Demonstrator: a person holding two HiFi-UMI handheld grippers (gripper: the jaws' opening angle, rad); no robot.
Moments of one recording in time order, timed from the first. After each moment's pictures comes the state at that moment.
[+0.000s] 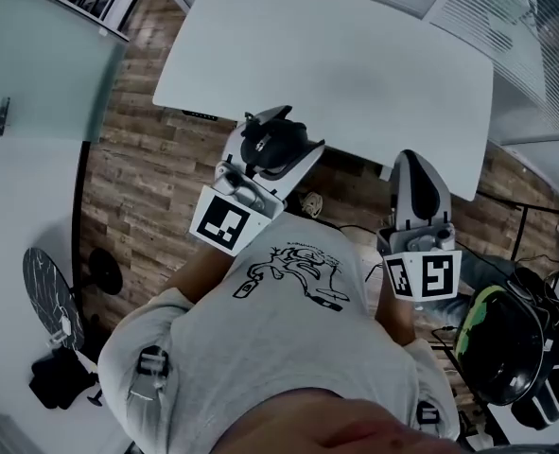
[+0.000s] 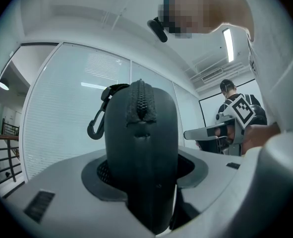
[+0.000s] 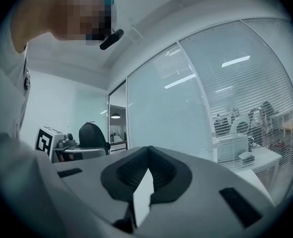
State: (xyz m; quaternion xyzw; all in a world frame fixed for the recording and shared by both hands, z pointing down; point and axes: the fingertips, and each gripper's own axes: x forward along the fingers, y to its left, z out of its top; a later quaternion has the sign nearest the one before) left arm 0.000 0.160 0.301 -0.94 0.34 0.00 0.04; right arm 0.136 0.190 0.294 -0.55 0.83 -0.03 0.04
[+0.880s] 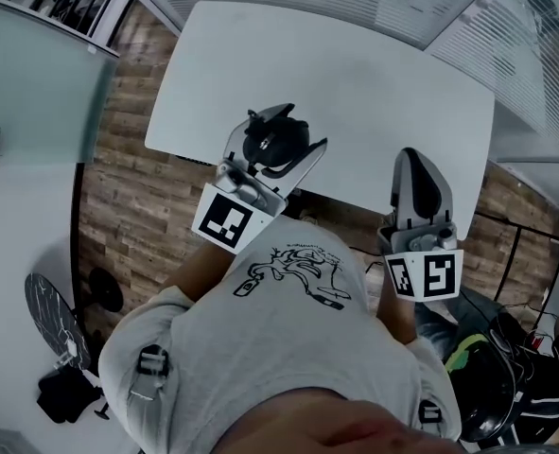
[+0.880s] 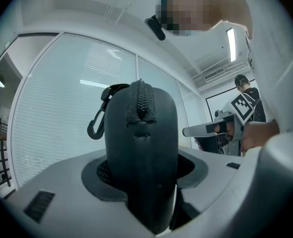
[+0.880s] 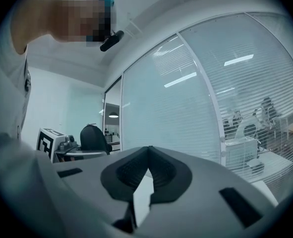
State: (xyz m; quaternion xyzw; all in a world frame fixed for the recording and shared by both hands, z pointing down) left arm 0.008 -0.003 0.307 -0.94 0.33 0.00 0.04; right arm 0.138 0.029 0.293 -0.55 0.83 -0.02 0.03
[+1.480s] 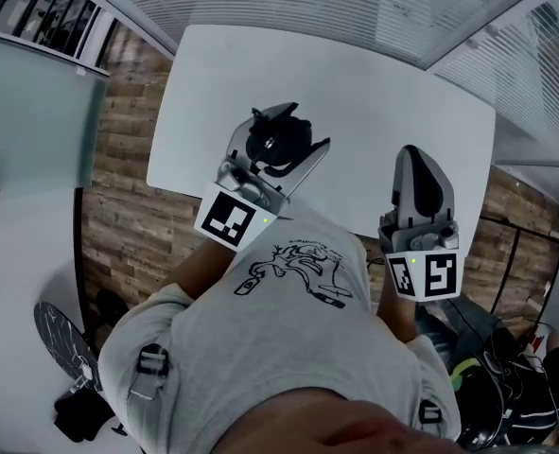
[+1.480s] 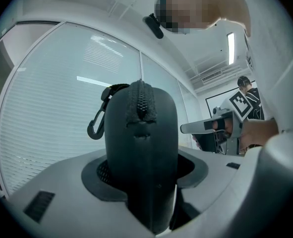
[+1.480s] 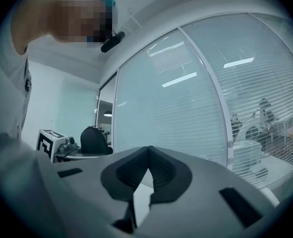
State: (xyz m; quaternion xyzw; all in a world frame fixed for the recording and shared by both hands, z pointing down) left arm 0.002 -0.132 0.310 -0.95 0.31 0.00 0.04; right arm 0.126 -0.096 0.288 -0.57 0.82 -0.02 0.03
